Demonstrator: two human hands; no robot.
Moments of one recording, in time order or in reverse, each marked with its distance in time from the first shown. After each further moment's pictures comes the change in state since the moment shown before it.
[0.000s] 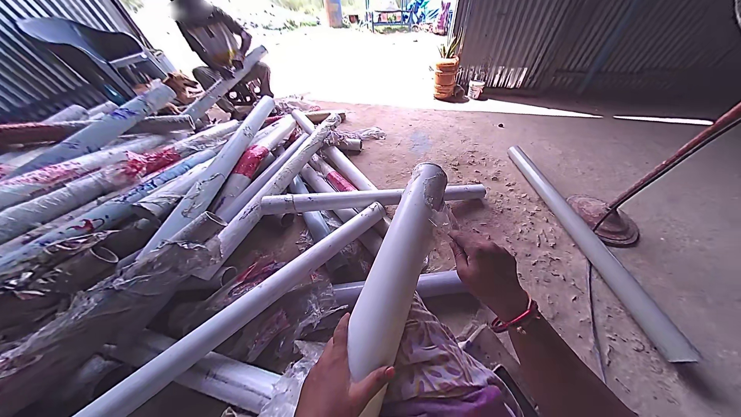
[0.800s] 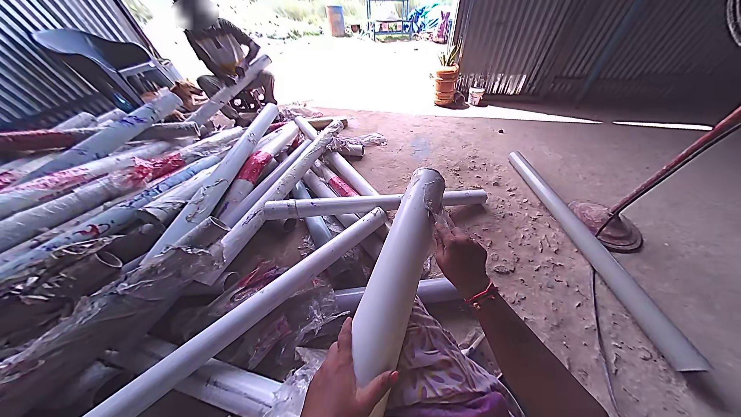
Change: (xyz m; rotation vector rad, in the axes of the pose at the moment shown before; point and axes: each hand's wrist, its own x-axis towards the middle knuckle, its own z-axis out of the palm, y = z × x) left_hand -0.001 0.006 -0.001 0.040 -0.007 -0.035; right_hand 0.027 -0.016 0.042 -0.068 -0.015 0.119
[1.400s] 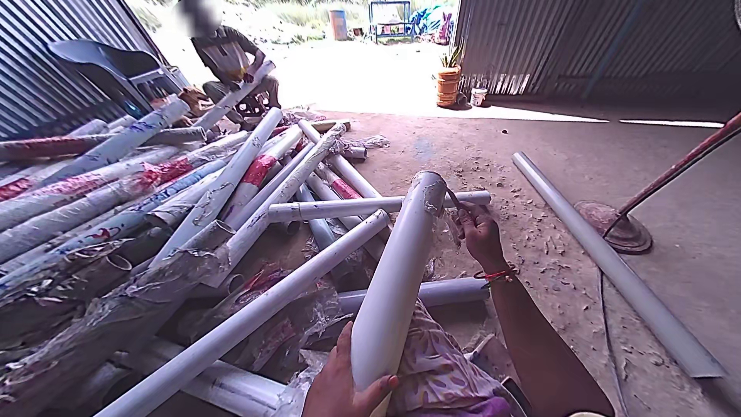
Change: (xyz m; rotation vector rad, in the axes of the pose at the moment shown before) left_hand -0.001 -0.005 -0.001 -0.053 0.023 0.031; right_hand 0.044 0.050 0.004 0.790 0.101 0.101
